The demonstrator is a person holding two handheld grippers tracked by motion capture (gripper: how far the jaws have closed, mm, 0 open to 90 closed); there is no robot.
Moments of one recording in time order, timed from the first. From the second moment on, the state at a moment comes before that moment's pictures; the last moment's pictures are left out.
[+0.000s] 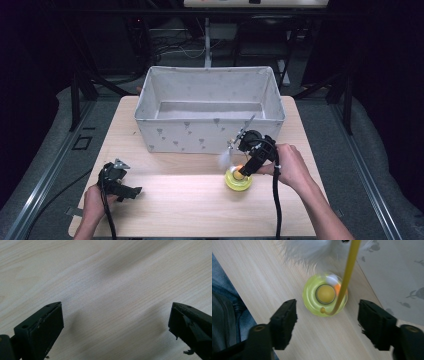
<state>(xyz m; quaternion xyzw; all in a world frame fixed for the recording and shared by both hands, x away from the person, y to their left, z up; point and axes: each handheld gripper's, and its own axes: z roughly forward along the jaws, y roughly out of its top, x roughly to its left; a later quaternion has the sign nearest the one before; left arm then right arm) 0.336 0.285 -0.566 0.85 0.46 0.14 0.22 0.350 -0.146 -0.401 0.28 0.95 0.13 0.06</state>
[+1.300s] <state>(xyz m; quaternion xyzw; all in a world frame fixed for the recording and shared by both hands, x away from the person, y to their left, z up) 0.336 0.287 -0.566 0.85 0.46 0.14 0.21 0.362 -0.129 -0.361 0.25 0.96 0.12 0.06</state>
